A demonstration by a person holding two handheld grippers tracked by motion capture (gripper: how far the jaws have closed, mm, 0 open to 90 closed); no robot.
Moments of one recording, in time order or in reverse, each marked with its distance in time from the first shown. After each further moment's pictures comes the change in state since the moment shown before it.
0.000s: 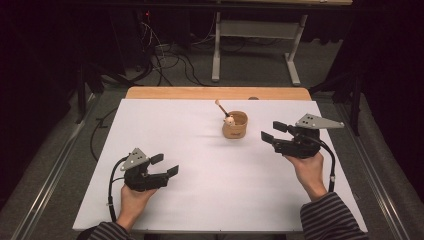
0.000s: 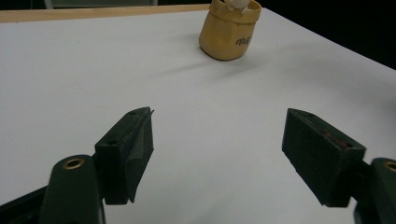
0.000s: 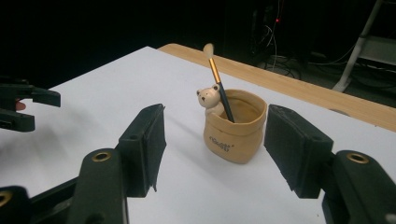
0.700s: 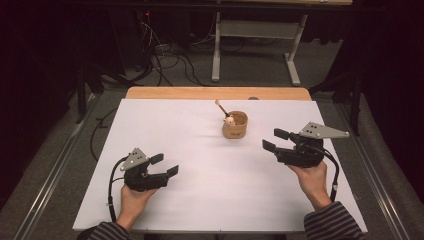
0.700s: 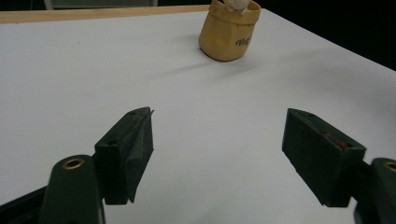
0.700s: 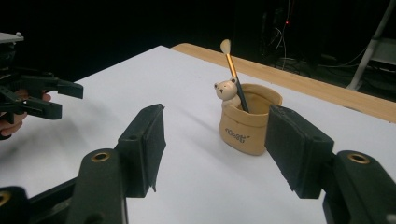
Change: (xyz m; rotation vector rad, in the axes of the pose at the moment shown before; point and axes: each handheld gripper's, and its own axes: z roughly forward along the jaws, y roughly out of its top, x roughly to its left) left arm 0.000 0.000 0.000 0.000 -0.001 0.000; right arm 0.013 -0.010 -0.016 -0.010 0.035 -0.008
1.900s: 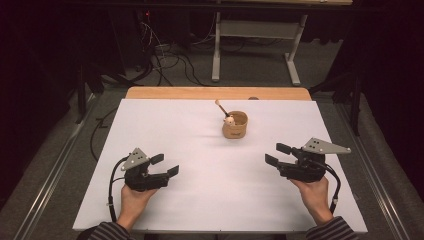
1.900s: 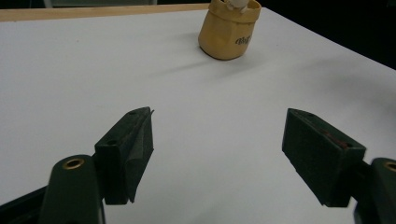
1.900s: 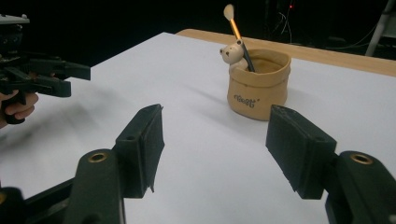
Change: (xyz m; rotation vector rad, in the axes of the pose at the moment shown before) left arm 0.000 0.000 0.001 0.002 0.000 -0.003; right arm 0.002 -0.039 -0.008 0.019 0.015 0.072
